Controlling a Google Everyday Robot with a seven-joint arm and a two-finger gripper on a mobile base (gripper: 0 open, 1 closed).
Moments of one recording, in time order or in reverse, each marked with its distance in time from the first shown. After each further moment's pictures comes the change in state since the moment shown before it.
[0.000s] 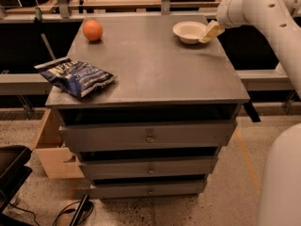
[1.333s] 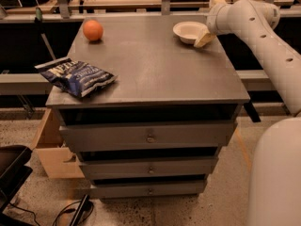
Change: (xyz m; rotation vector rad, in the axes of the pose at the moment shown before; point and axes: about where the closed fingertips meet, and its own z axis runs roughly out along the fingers) arm 0.002 0.019 0.041 0.031 -0.003 -0.121
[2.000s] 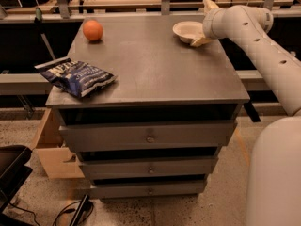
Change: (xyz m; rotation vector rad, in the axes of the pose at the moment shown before) arm -0.002 0.019 0.011 -0.023 0.008 -0.001
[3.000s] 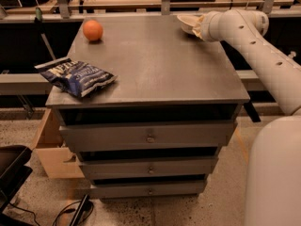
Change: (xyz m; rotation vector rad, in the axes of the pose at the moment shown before) arm -0.002 0.009 0.007 -0.004 0.002 0.006
